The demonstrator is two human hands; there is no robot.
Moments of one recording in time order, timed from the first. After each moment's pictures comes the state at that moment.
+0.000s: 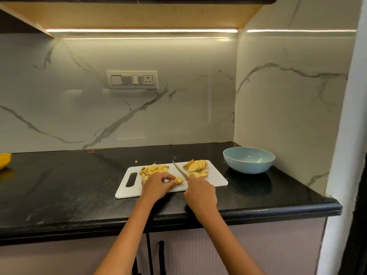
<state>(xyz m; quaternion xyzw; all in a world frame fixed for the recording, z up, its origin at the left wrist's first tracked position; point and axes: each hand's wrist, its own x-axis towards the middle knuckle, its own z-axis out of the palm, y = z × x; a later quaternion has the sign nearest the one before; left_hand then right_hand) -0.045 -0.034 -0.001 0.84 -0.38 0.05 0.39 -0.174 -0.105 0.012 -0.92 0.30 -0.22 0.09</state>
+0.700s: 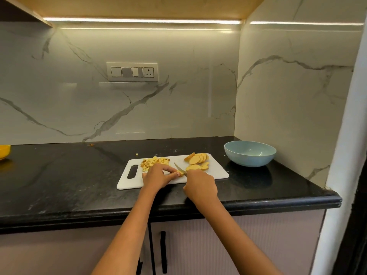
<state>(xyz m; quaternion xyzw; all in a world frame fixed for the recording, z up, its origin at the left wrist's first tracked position) -0.048 -0.035 0.003 0.84 -0.35 0.01 0.41 -0.184 -0.088 0.028 -0.94 0.28 -0.16 0.06</state>
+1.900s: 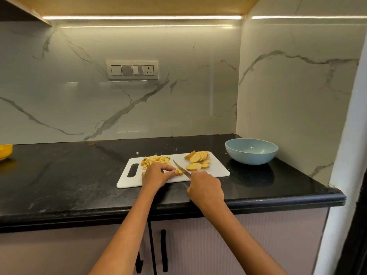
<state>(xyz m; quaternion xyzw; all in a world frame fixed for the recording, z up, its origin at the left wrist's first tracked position) -0.045 -0.036 -0.001 0.84 -0.33 0.03 0.42 -0.196 -0.091 0.020 -0.94 0.28 -0.17 0.10</state>
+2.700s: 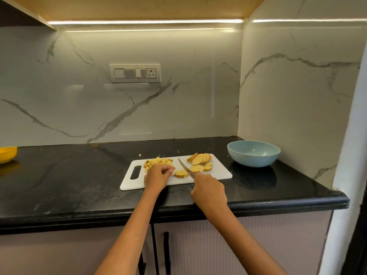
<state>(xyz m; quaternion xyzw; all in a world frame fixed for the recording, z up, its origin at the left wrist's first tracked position) -0.038 -0.038 -0.005 0.82 -0.34 0.04 0.46 -0.198 -0.089 0.018 -0.94 0.28 -0.19 0.10</state>
